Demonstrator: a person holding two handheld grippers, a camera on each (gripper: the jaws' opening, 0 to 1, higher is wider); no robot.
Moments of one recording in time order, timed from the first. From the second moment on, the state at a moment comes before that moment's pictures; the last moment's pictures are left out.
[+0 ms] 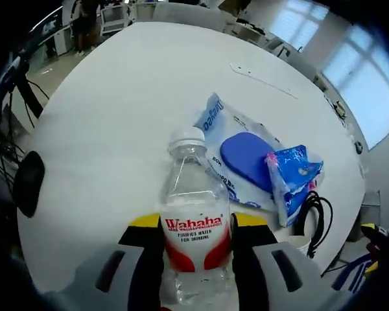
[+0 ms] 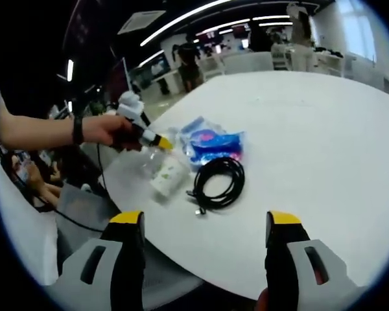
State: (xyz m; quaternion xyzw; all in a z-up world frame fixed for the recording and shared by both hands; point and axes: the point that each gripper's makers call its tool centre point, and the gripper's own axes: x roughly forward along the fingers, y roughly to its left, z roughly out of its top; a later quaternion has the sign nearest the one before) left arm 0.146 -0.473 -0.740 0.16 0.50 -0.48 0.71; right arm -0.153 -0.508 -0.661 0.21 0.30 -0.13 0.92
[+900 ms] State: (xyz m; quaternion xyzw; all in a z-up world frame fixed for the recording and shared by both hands) left arm 0.151 -0.442 -0.711 0.14 0.42 -0.50 0.75; right arm -0.129 -0.500 -0.662 0.21 0.30 -0.11 0.92
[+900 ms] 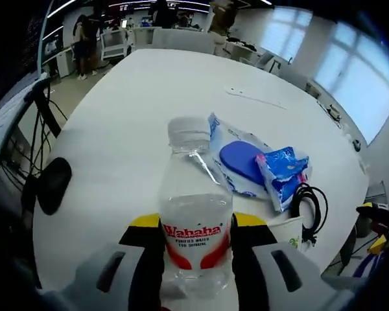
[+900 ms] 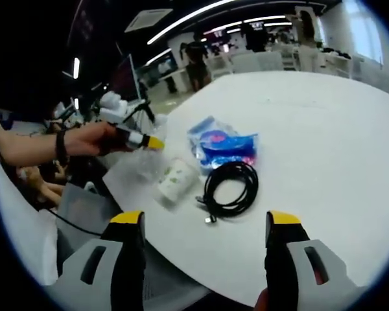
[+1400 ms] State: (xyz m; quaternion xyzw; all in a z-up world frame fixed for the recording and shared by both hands) left arm 0.147 -0.417 -0.699 0.15 0.37 -0.51 0.76; right arm -0.123 -0.491 -0.663 0.21 0.31 -0.10 0.92
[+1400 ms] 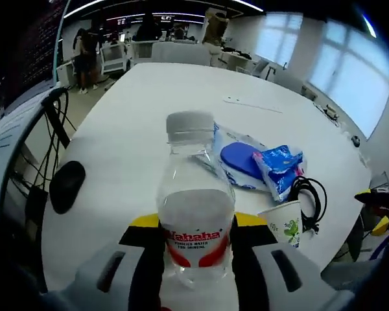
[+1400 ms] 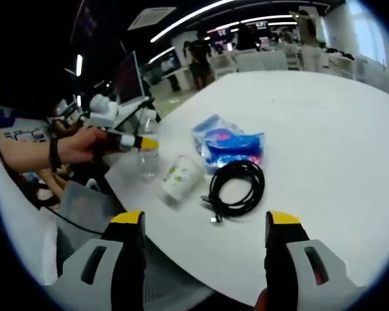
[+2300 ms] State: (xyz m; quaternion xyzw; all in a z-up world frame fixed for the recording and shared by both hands) left arm 0.141 -0.372 -0.700 0.19 0.29 -0.51 0.78; right arm -0.116 -0.481 -0.664 0.20 0.31 -0.09 0.92
